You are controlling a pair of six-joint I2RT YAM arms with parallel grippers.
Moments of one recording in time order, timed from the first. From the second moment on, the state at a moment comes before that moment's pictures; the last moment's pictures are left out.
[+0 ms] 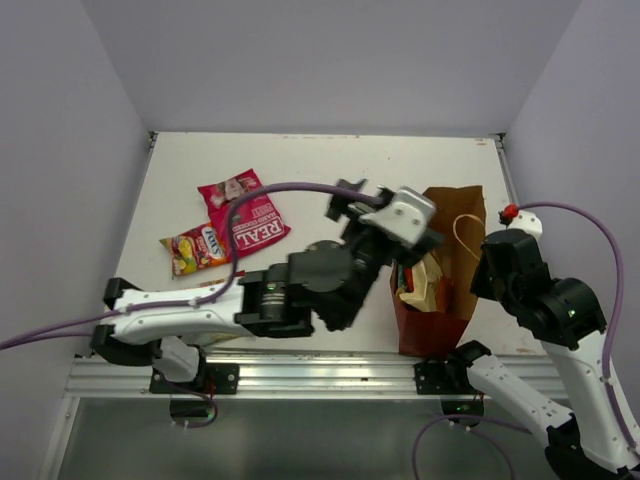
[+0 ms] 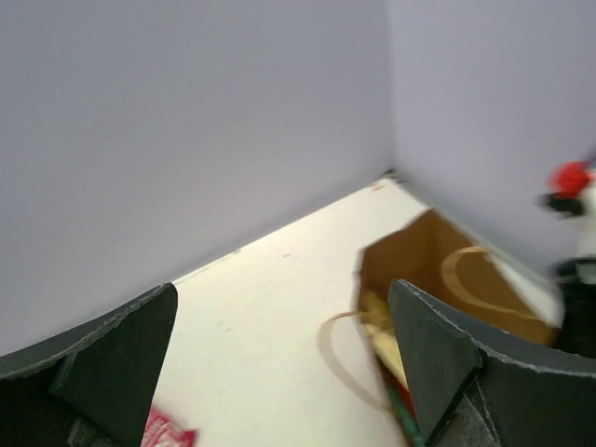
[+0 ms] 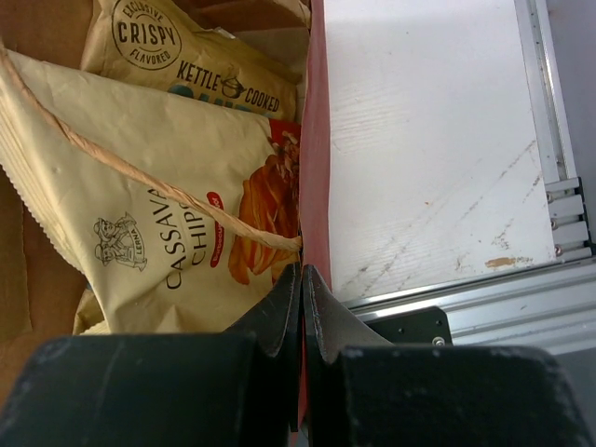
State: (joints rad) left arm -1.56 1.61 1.90 -0.11 -1.03 0.33; right arm 0.45 0.75 1.26 -1.39 0.45 0.56
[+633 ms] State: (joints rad) left arm -0.32 1.60 1.26 -0.51 -0.65 -0.27; right arm 0.45 0.80 1.32 -1.40 0.42 0.53
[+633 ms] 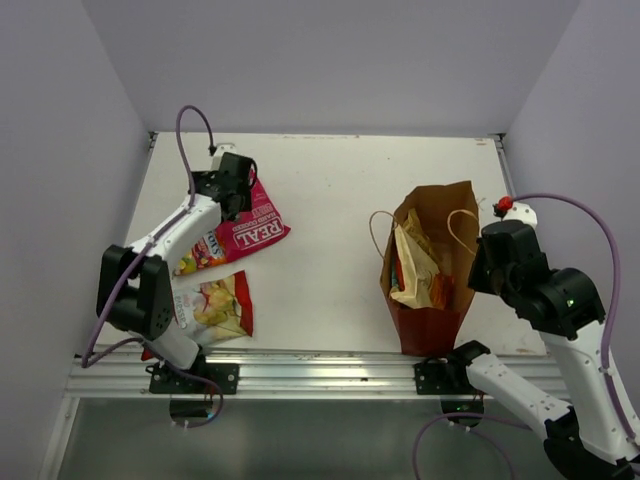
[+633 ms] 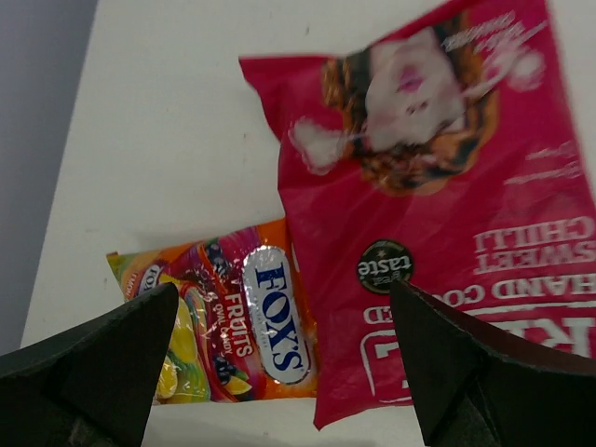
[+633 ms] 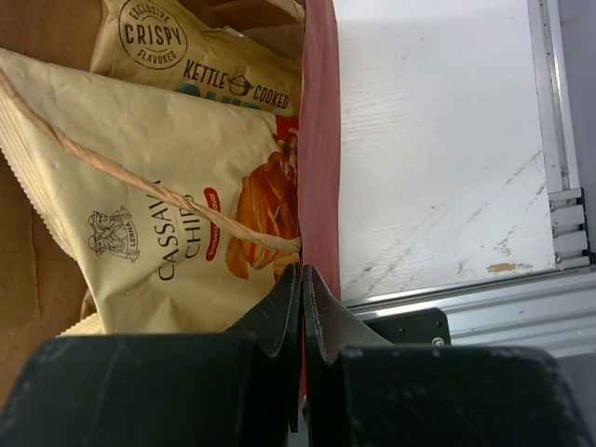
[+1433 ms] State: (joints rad) left arm -0.22 1.78 1.03 -0.13 -0.29 -0.30; right arm 0.45 0.80 1.32 -1.40 0.42 0.53
